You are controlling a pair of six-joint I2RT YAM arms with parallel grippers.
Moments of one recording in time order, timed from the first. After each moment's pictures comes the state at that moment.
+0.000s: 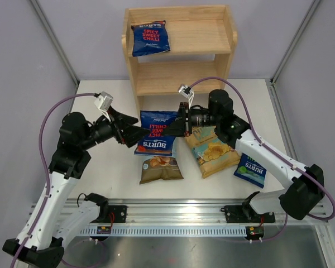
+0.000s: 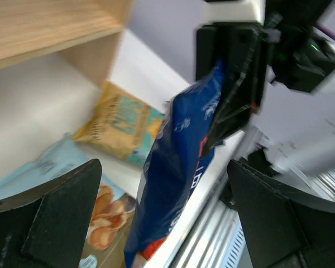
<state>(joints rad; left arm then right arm) -0.33 0.80 1.02 -0.31 0.64 -0.41 0.65 1.35 1.16 0.10 -0.91 0.54</state>
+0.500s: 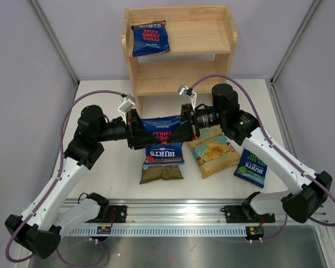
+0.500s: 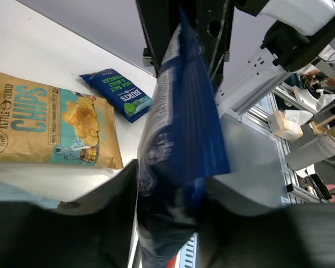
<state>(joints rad) -0.44 0.93 0.99 -0.12 0.98 -0.45 0.65 1.31 1.32 -0.24 -1.09 0.39</state>
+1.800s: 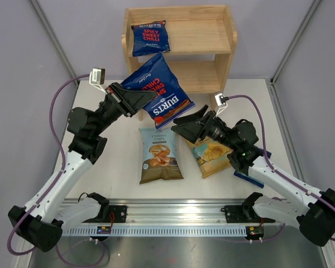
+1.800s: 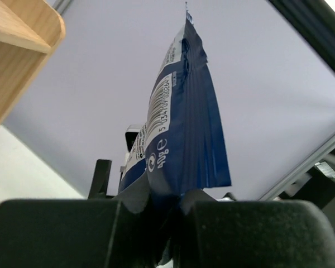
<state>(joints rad) -0.47 0.98 1.04 0.45 0.51 -1.11 0.67 1.02 0.75 0.64 -0.48 0.93</state>
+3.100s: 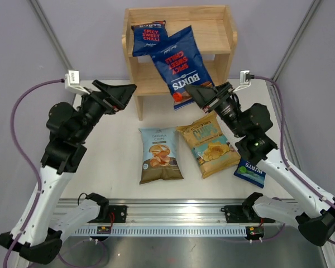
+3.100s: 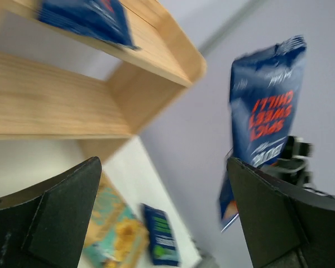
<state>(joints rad) -0.40 0.92 1.23 -0.13 0.17 -0.84 0.69 1.06 1.05 0.44 -0.10 0.93</state>
